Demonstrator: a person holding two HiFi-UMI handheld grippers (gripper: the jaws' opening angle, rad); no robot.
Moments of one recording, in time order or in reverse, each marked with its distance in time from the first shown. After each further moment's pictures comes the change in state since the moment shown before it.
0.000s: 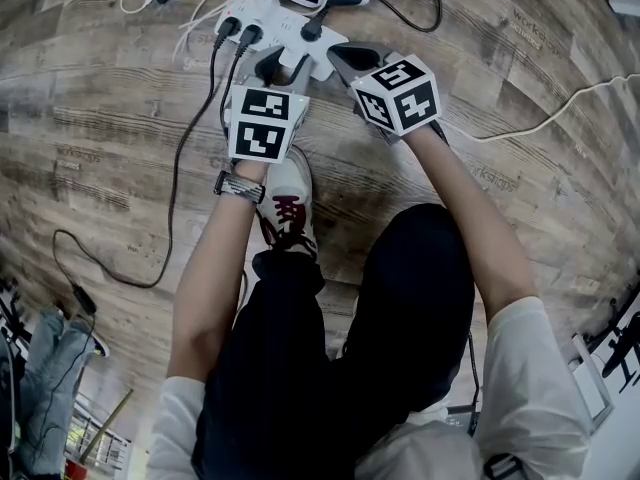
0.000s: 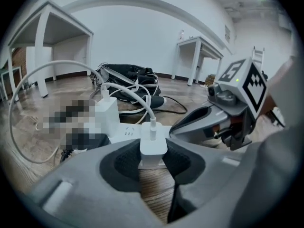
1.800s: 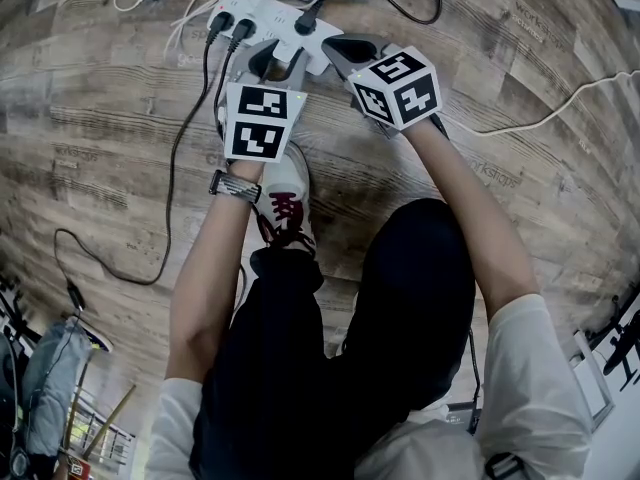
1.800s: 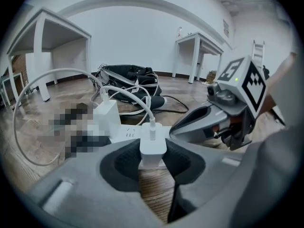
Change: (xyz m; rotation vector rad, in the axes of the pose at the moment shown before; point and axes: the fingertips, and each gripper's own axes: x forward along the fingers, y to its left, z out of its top) left arm -0.002 0.000 0.002 0.048 0.017 0.037; right arm 0.000 0.000 0.001 0.000 -0.024 0.028
